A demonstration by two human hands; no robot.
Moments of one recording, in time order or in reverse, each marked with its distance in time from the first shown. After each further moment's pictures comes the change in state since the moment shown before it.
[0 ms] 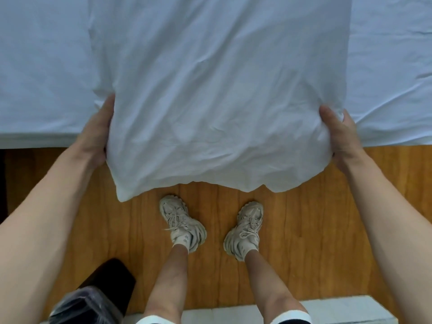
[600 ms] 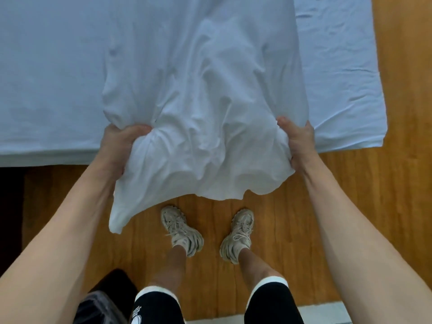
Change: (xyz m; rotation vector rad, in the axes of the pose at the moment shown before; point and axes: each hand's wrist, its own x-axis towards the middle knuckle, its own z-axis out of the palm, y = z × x) left_hand -0.108 0.070 0.036 0.033 0.196 0.107; right_hand -0.091 -0.081 0.022 0.248 0.116 -0.005
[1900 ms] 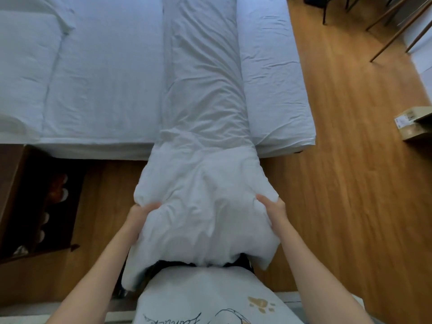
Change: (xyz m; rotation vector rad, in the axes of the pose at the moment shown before) left_hand -0.387 -0.050 -0.093 -0.025 0.012 -0.335; right_hand -0.351 0.021 -0.165 -0.040 -0.031 0.278
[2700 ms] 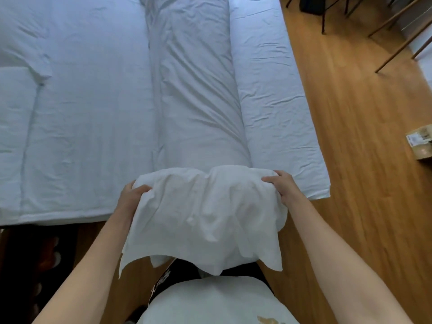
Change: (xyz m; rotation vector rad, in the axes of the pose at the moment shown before) left_hand 0.199 0.334 0.049 0.182 0.095 0.084; right_hand 0.218 -0.308 0.114 -0.153 -0.015 0.048
